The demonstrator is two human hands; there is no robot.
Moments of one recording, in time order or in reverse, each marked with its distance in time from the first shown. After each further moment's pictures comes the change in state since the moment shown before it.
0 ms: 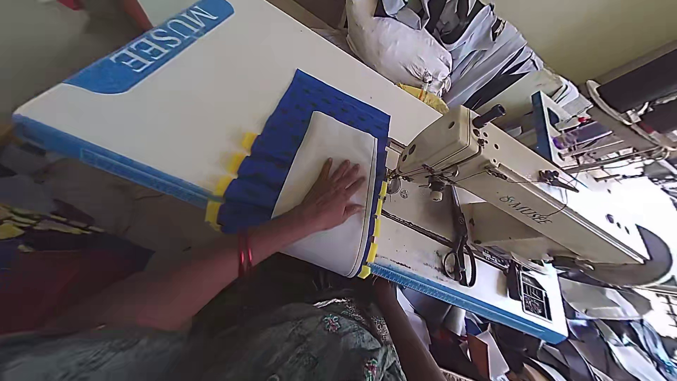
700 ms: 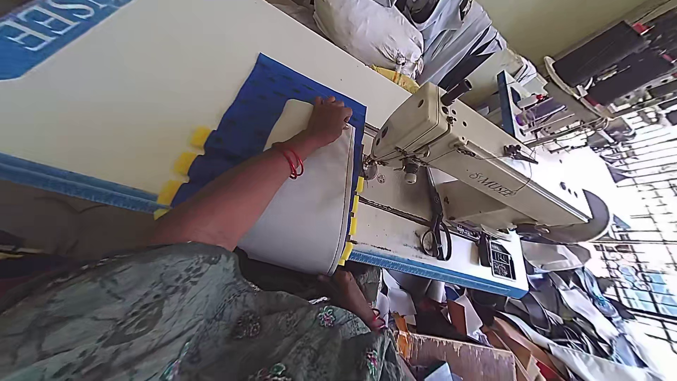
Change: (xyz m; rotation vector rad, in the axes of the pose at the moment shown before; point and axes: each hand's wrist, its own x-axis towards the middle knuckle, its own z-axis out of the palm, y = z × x) left_hand 0.147 -0.041 -0.035 -0.092 0.244 -0.020; right_hand -0.057 -0.034 -0.001 0.609 0.198 -0.707
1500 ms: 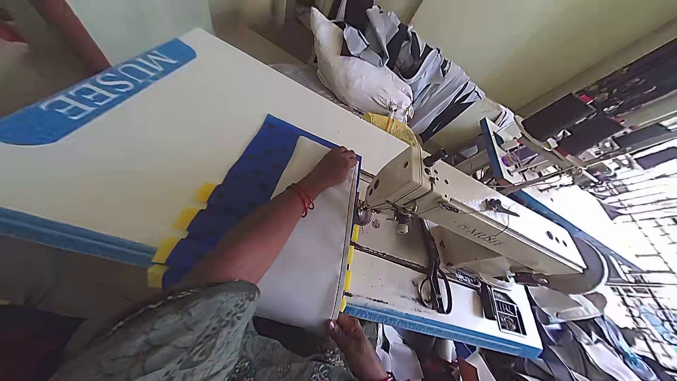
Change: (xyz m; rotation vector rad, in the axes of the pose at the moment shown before) left_hand 0.043 -0.023 0.035 0.015 0.126 0.351; right_hand 0.000 -0.009 -0.031 0.603 0.009 -0.014
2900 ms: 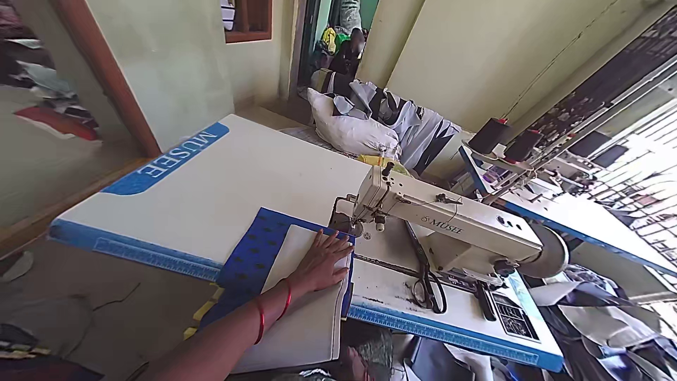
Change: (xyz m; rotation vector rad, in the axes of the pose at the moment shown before) left_hand -0.151 0.160 -0.024 -0.017 -0.414 -0.203; right_hand -0.049 -0.051 0.027 -0.692 -0.151 0.200
